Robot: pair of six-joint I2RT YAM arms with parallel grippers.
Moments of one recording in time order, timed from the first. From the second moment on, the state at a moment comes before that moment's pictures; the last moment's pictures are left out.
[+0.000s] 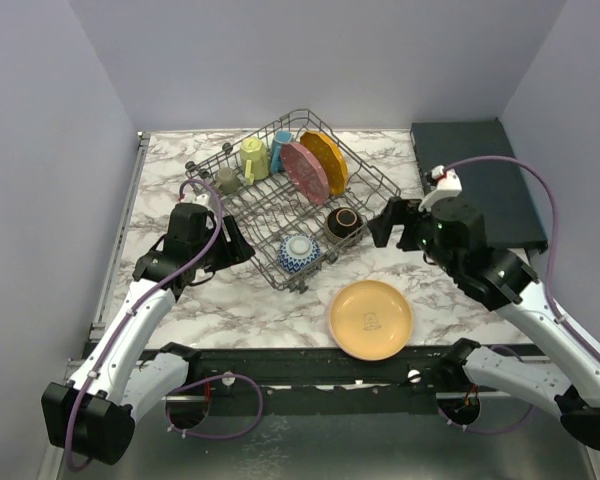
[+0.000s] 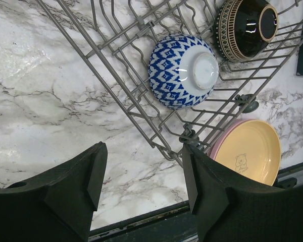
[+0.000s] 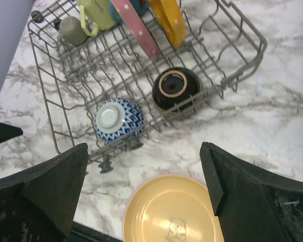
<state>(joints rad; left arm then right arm) -0.29 0.93 0.81 -0.61 0.18 -0.56 0.71 0.93 1.07 -0.51 0.31 0.43</state>
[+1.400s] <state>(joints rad) -0.32 0.88 0.80 -0.61 0.19 -0.56 0.71 0.84 0.70 -1.14 0.16 1.05</state>
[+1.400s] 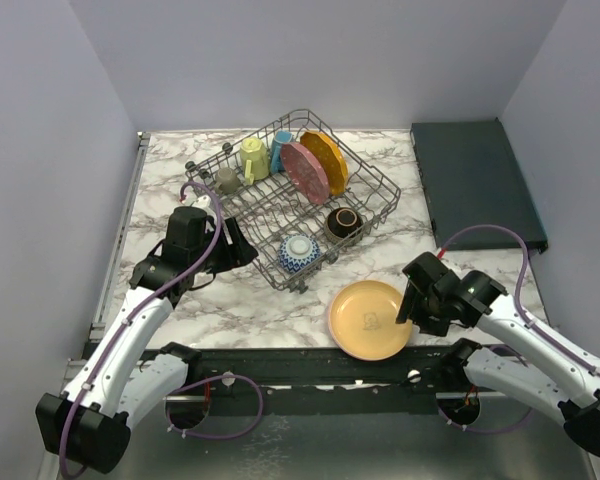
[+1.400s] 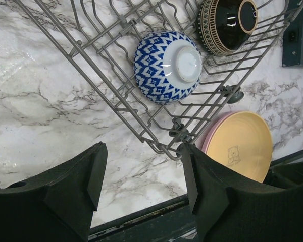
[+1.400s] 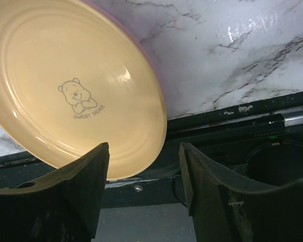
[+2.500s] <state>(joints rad) -0.33 0.86 0.80 -0.59 0.24 -0.56 0.71 0.97 0.63 -1.05 0.15 1.13</state>
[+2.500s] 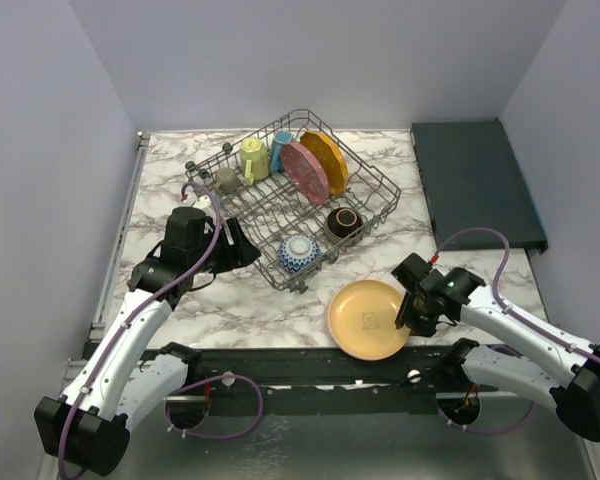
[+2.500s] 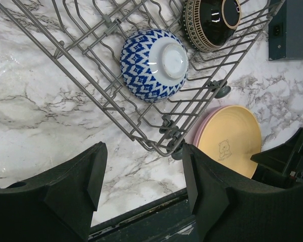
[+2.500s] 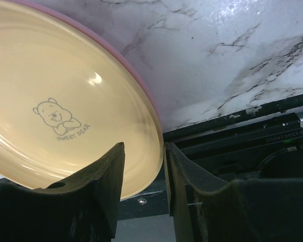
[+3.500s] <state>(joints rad) -0.33 0.85 0.80 -0.59 0.24 -0.56 0.71 0.98 0.66 -1.01 0.14 1.11</state>
